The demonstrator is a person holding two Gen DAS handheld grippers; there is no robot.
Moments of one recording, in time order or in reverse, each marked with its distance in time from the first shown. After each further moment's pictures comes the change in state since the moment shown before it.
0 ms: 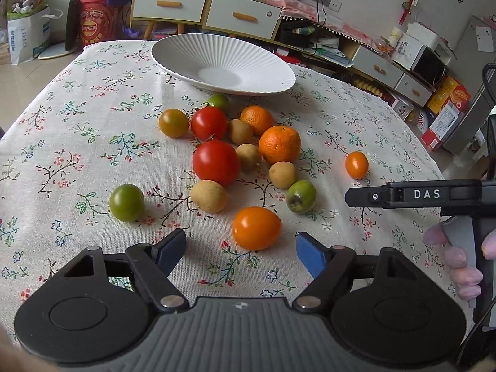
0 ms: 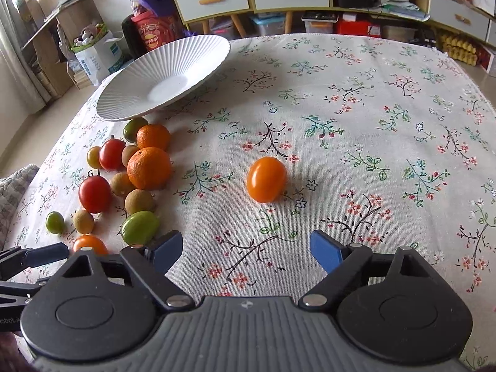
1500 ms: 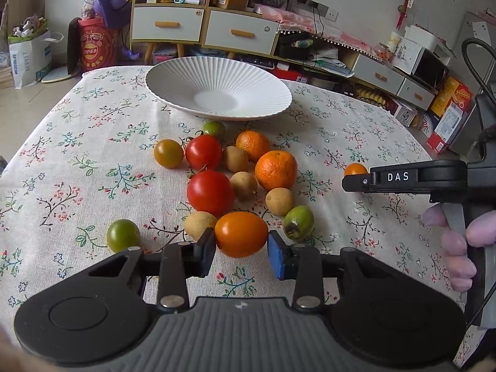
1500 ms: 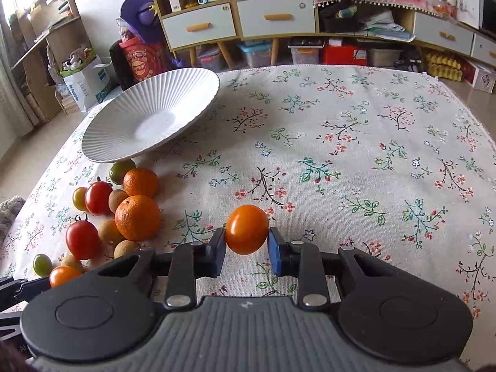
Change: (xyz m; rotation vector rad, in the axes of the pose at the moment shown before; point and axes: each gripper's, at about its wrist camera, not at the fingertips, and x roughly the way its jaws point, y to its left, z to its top) left arm 0.001 -0.012 0.009 0.042 -0.066 0.055; right arm 0.000 0.010 0.021 0.002 -0.118 -0.038
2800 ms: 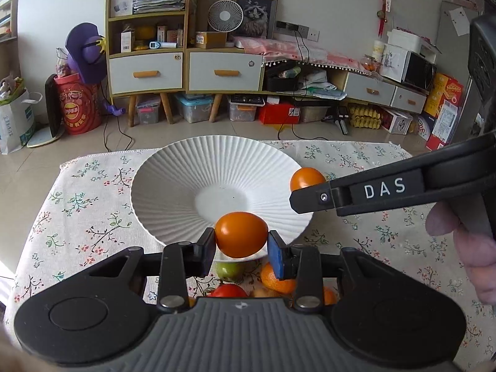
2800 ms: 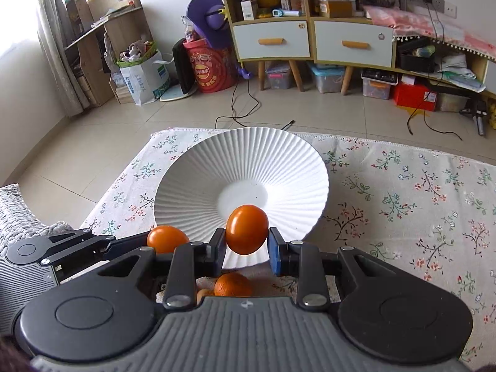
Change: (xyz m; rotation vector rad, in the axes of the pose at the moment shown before) left arm 0.048 0.011 0.083 0.160 -0.112 0.002; right arm 0.036 0.063 0.094 -0.162 0.006 0.166
